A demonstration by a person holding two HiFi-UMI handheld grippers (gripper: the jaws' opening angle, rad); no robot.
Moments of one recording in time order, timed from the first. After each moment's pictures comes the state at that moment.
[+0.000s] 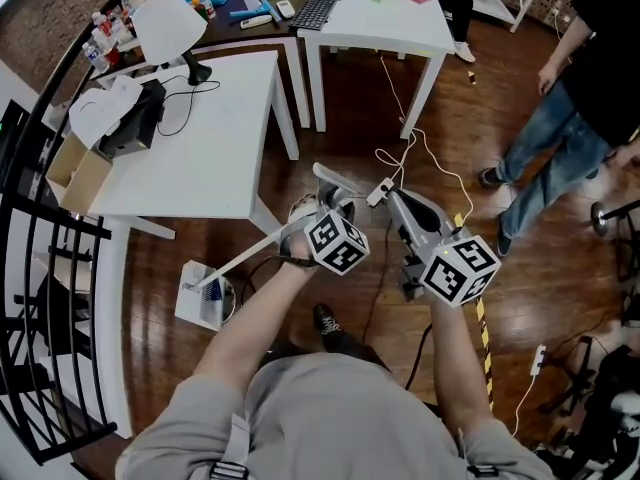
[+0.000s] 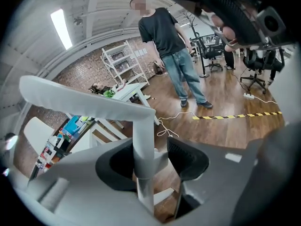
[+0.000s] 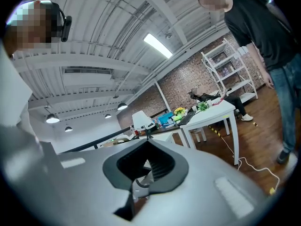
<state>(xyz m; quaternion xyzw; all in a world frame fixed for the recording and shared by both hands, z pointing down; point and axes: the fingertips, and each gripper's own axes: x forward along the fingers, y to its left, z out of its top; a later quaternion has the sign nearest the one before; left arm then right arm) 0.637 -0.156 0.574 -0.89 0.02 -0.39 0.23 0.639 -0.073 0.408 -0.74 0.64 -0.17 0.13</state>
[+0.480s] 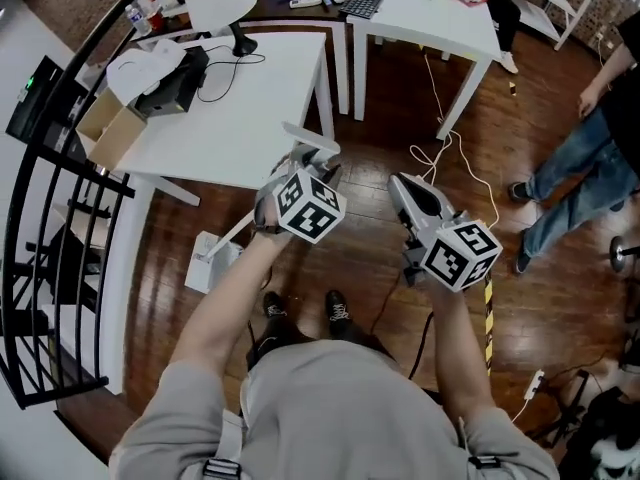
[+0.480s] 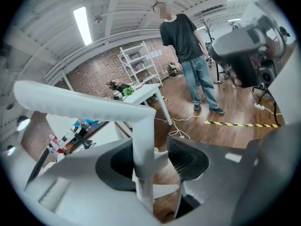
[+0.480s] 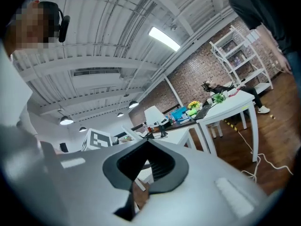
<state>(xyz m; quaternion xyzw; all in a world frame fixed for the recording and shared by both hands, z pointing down) 0.577 -0.245 0.499 -0.91 0.10 -0.36 0.19 0.603 -0.123 0.408 -0.68 0.70 -0.18 0.14</state>
